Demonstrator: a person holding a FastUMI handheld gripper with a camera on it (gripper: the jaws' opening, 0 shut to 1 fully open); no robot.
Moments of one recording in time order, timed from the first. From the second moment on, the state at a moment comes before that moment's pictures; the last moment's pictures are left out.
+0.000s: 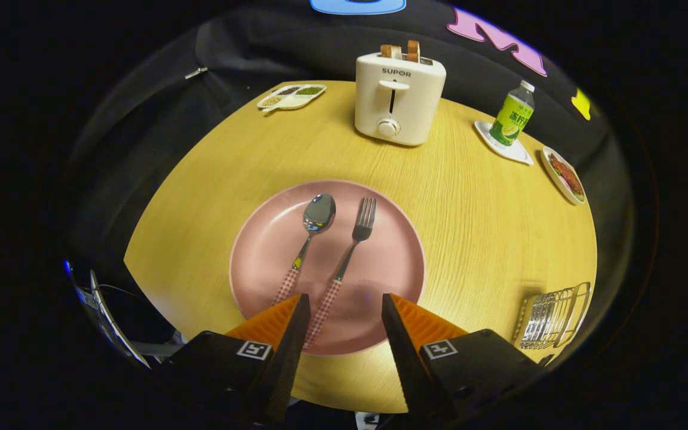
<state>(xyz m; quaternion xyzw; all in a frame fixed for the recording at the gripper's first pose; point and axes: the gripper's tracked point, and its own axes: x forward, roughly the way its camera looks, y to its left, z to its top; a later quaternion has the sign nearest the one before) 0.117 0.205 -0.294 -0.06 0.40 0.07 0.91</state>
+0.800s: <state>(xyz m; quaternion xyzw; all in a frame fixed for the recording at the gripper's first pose) 0.108 0.218 -0.330 0.02 0.49 0.07 0.87</state>
